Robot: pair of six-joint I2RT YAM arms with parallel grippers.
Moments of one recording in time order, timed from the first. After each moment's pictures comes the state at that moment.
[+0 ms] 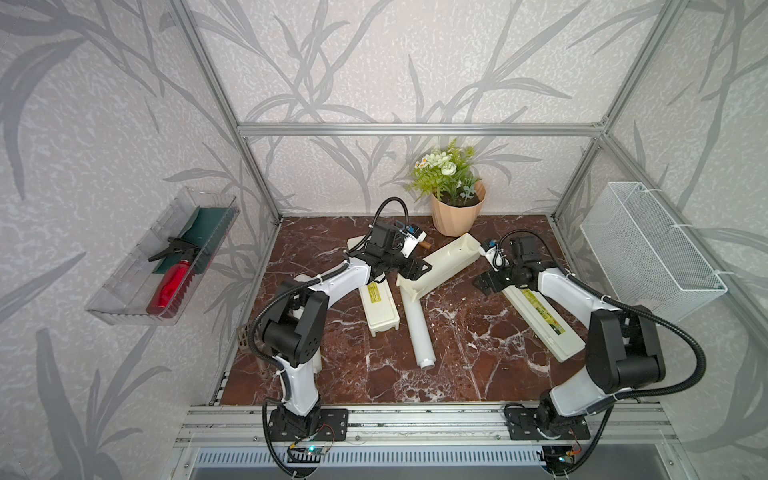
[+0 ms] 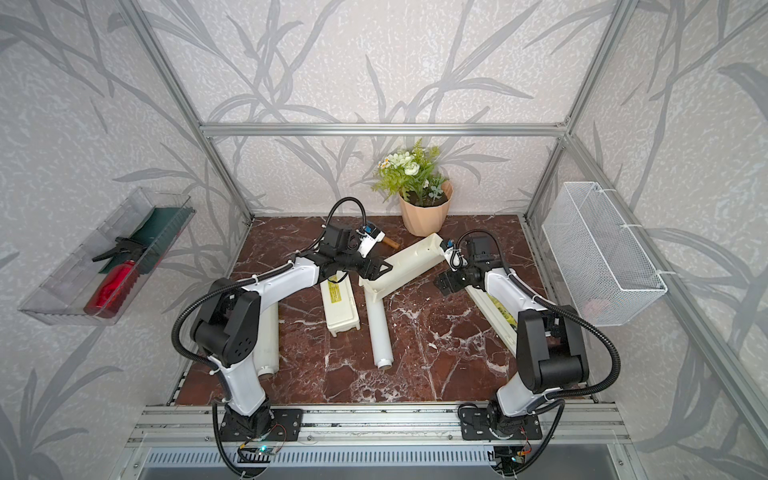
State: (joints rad) left arm -0.45 1.87 1.30 -0.15 0.50 0.07; right arm 0.14 1.60 1.06 -0.43 -0.34 -0.27
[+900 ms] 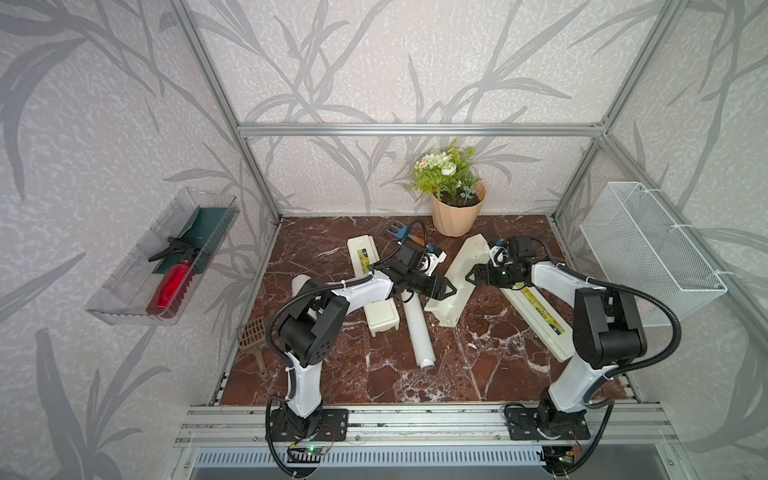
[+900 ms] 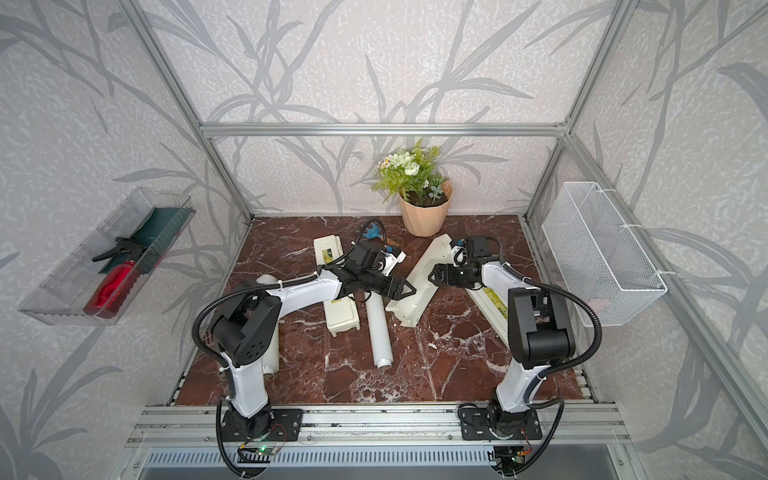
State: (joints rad) left arm -0.64 1.93 1.26 -0.08 0.58 -0.35; right arm 0.09 1.77 1.13 -0.40 -0.48 0.13
